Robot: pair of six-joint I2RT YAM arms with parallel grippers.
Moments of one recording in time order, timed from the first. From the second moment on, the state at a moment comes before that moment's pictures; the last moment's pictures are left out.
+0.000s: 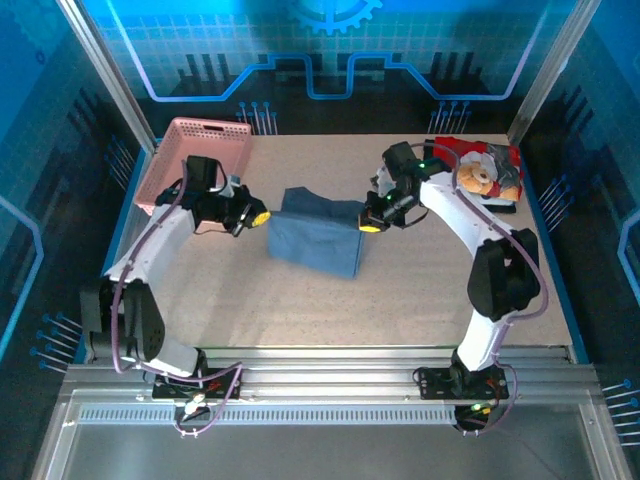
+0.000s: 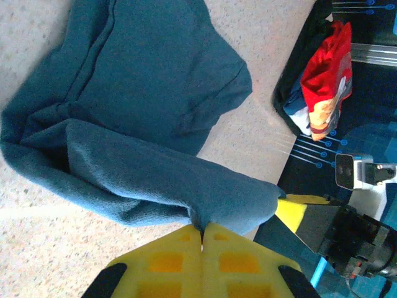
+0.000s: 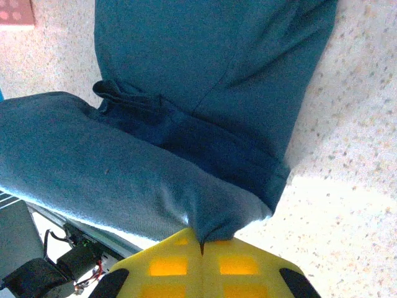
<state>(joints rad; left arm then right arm) -0.06 1.51 1.21 -0.65 0.69 -0.89 0.34 1.82 1.60 -1.06 -0.50 0.48</state>
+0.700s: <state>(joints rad) -0.04 1.94 1.55 -0.63 0.72 -0.82 0.24 2.14 1.91 -1.12 -0.54 0.41</state>
